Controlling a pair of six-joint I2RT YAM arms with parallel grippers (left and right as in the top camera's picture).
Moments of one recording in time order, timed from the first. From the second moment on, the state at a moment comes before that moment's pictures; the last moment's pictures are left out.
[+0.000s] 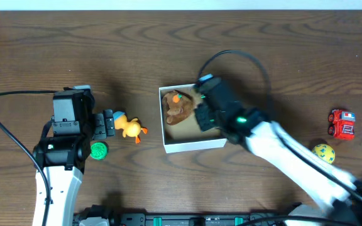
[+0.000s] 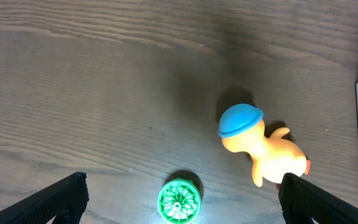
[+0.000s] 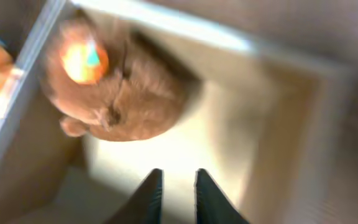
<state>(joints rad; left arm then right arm) 0.03 1.04 0.89 -0.82 -0.15 -0.04 0.65 1.48 1.04 -0.47 0.06 0.25</state>
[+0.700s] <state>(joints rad) 0.03 1.04 0.89 -0.82 -0.16 -0.04 -0.27 1.28 1.04 -0.90 0.15 0.44</state>
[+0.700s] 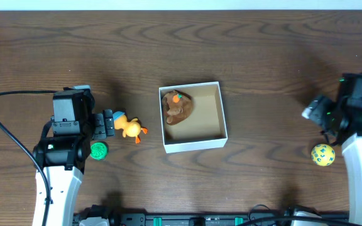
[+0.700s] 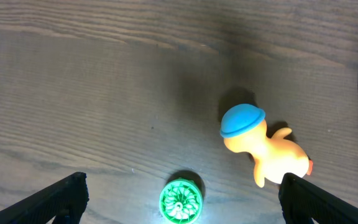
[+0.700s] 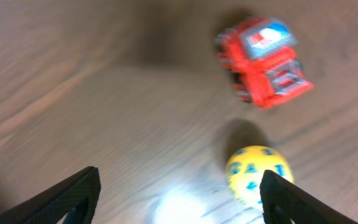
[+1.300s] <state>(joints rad) 0.03 1.04 0.89 -0.82 -0.16 -0.04 -0.48 1.50 1.04 -0.61 0.03 0.29</state>
